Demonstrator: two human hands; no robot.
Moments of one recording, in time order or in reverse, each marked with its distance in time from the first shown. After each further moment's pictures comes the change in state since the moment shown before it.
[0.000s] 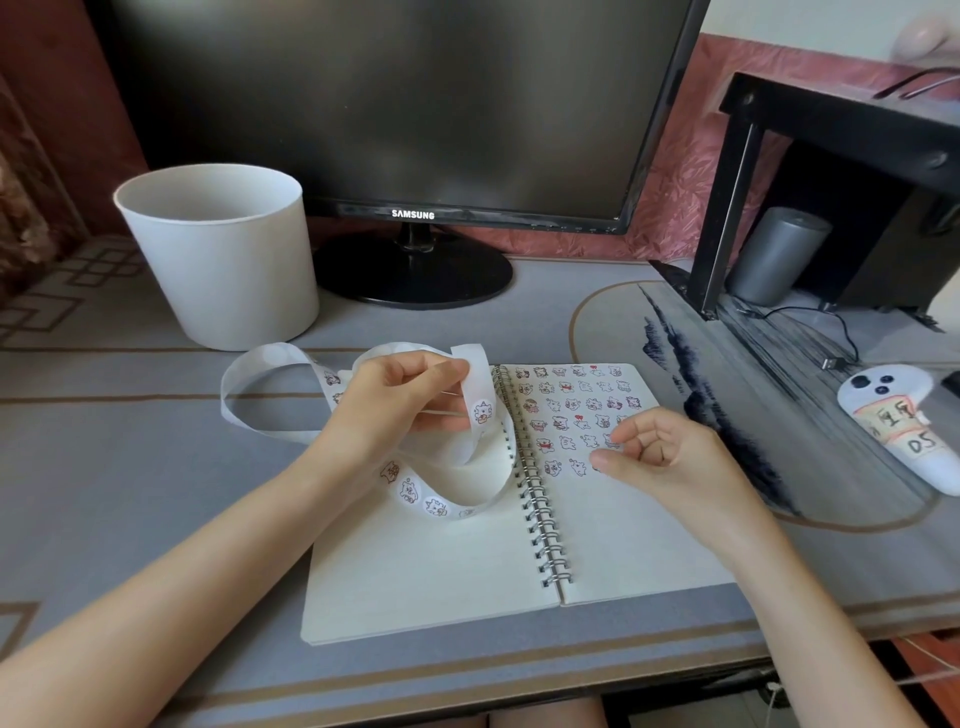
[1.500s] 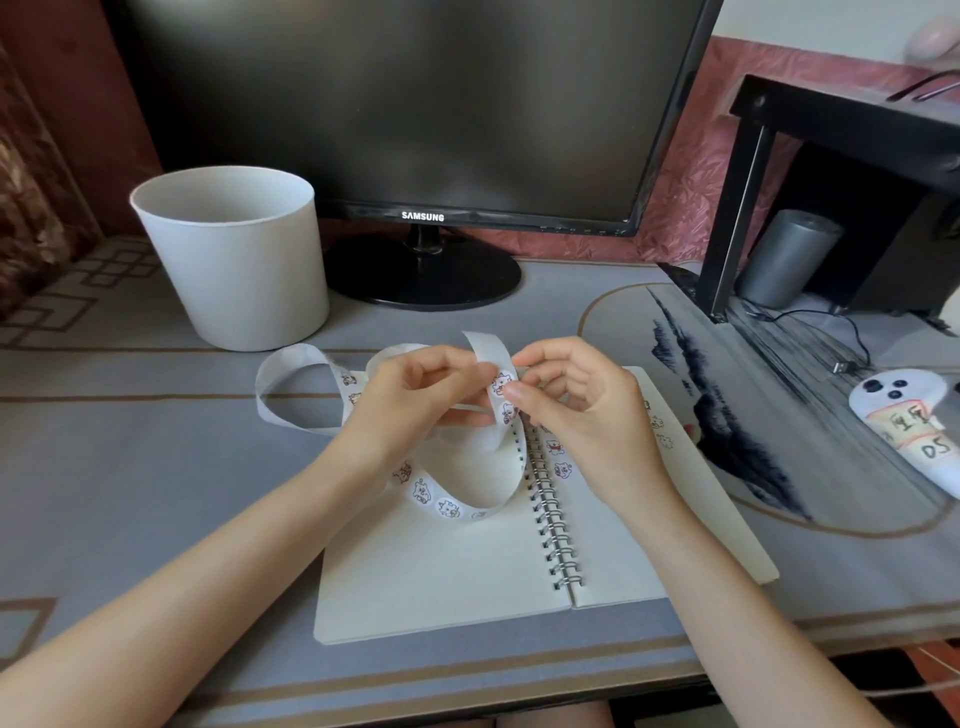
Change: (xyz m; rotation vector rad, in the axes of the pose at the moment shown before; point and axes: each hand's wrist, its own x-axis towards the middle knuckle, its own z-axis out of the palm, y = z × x) left_hand -0.007 0.005 0.003 0.001 -0.077 0.118; right_hand 0.014 -0.056 0.062 0.248 -0.041 -0.374
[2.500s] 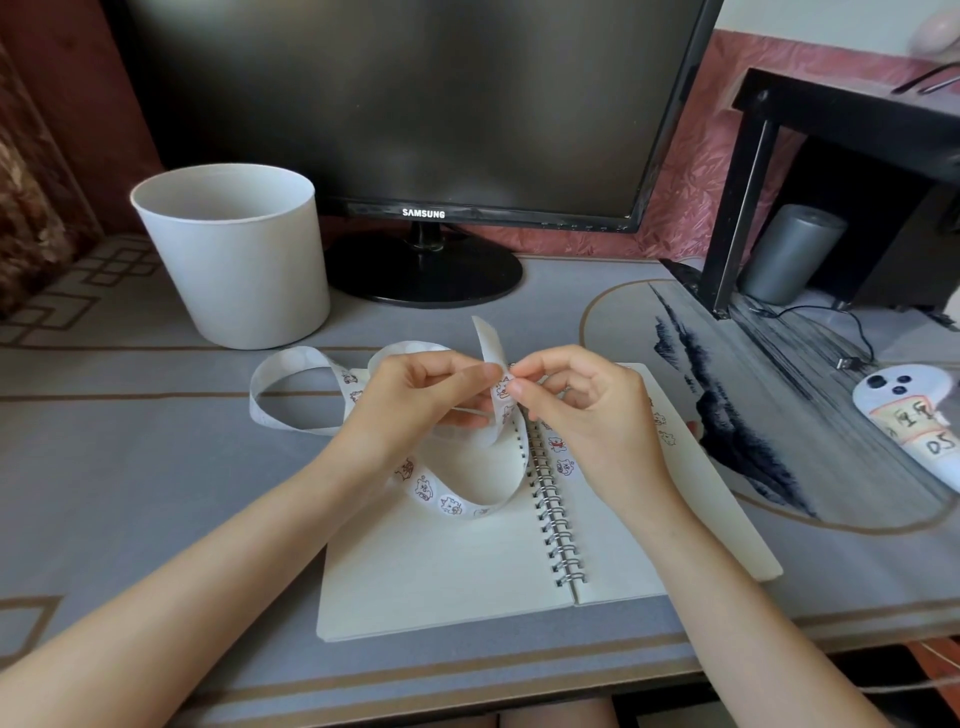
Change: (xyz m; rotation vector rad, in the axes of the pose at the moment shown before) left_hand -0.002 0.004 0.000 0.039 -0.028 -0.009; right_hand -0.001 0.002 0.001 -0.025 0.044 -0.012
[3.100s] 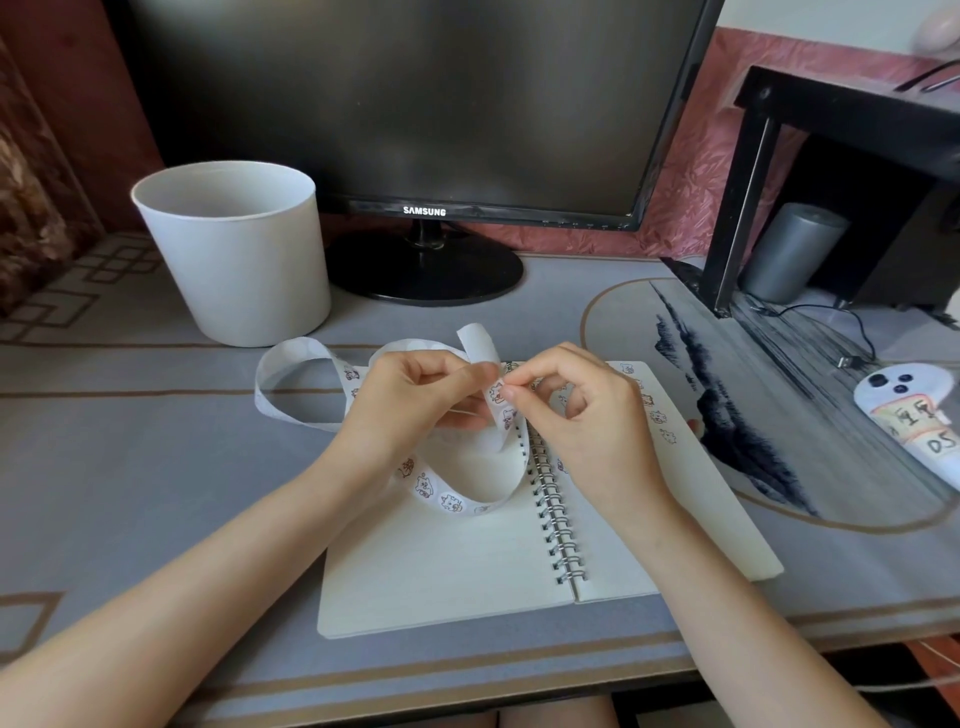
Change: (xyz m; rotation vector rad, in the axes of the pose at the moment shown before) left_hand 0.000 -0.002 0.002 0.001 0.089 -0.042; right_hand -0.005 -0.002 0.003 -0.315 0.012 -0.222
